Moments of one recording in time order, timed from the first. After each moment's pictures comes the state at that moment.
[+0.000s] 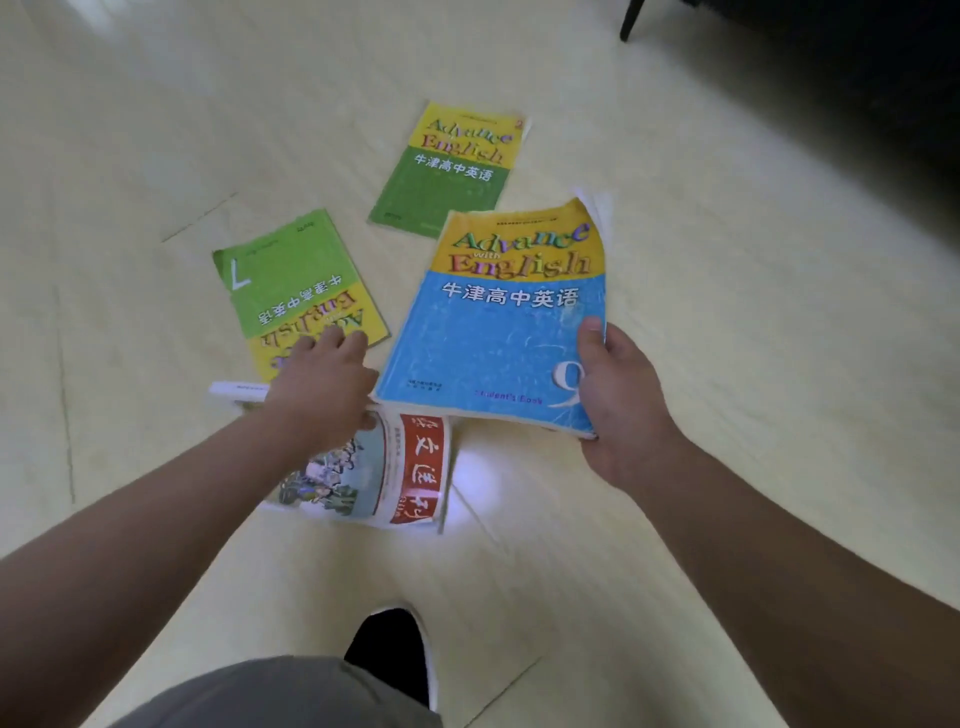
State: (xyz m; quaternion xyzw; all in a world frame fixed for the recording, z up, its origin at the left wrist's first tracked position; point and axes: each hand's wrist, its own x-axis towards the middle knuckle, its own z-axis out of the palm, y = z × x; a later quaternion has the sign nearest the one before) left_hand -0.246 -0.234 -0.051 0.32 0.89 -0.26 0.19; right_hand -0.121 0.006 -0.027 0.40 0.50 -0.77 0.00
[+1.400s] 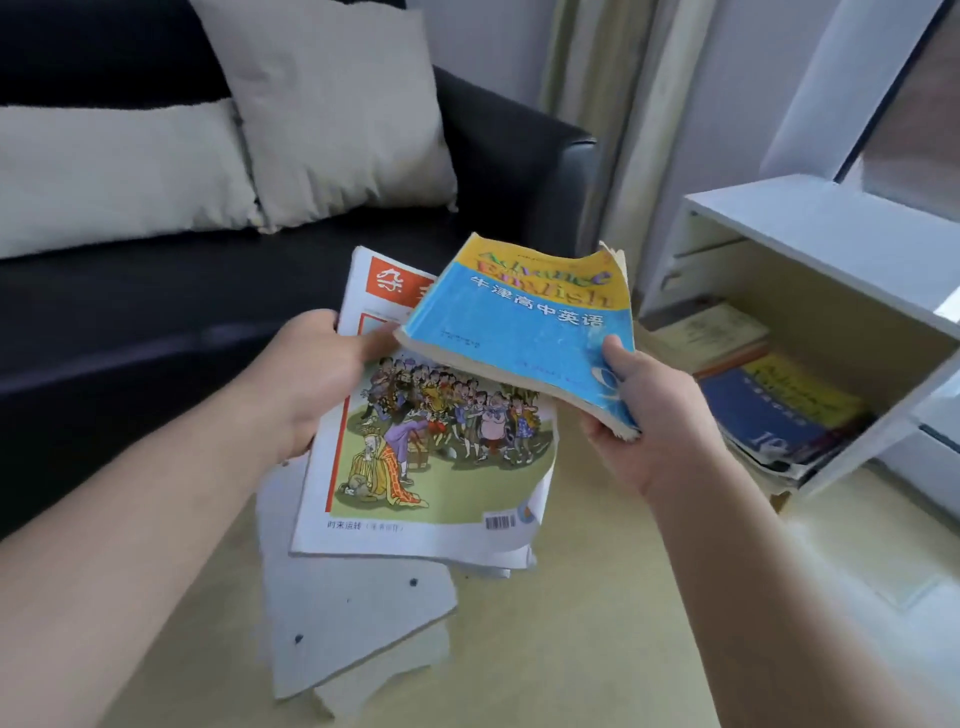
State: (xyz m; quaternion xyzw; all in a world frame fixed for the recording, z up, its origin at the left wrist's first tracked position) left_hand 0.459 0.366 0.292 0.51 0.59 0.37 0.51; right_hand 0.697 0.314 0.276 0.56 0.12 -0.55 -0.61
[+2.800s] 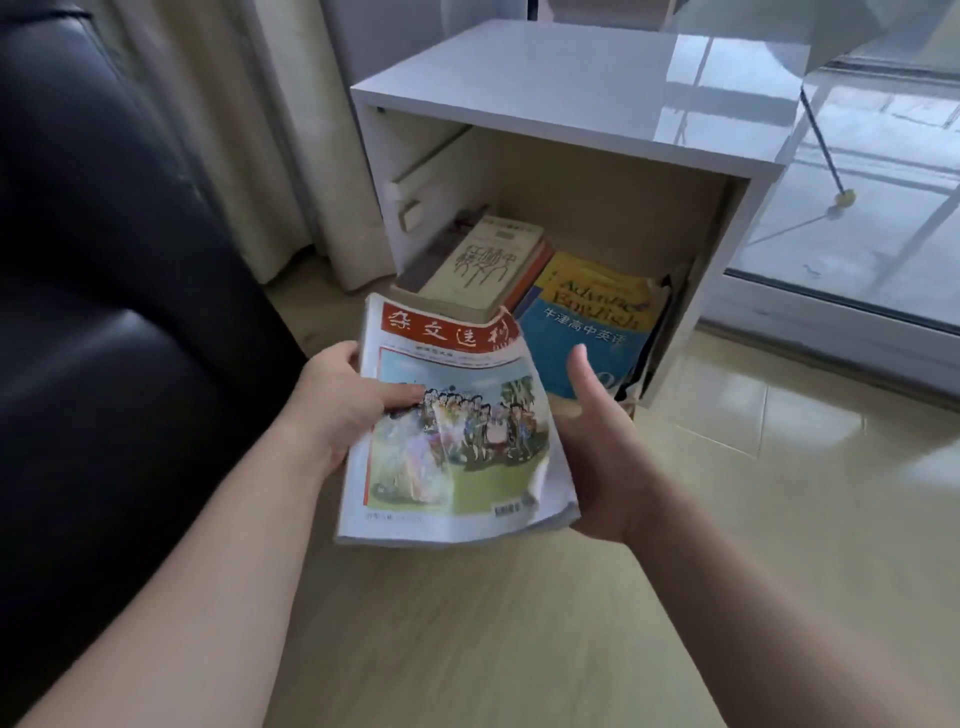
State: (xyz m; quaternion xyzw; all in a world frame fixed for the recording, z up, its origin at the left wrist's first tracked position) left_hand 0.821 0.548 0.136 0.63 0.49 0.14 0.58; right_hand 0.954 0.365 0.102 0.41 0.07 -0.68 -0.60
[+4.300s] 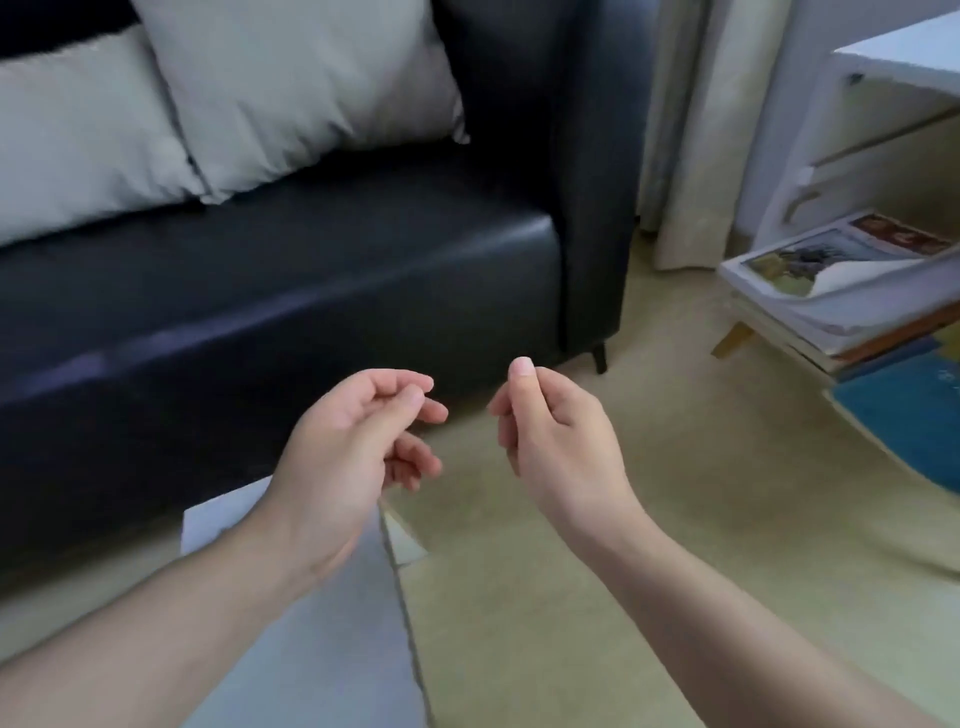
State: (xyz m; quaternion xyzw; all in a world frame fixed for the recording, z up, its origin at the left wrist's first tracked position) left_hand 0.579 0.467 0.158 0.51 0.57 0.40 0.50; right_hand 0.738 0.459 0.122 0.61 0.46 -0.41 -0.50
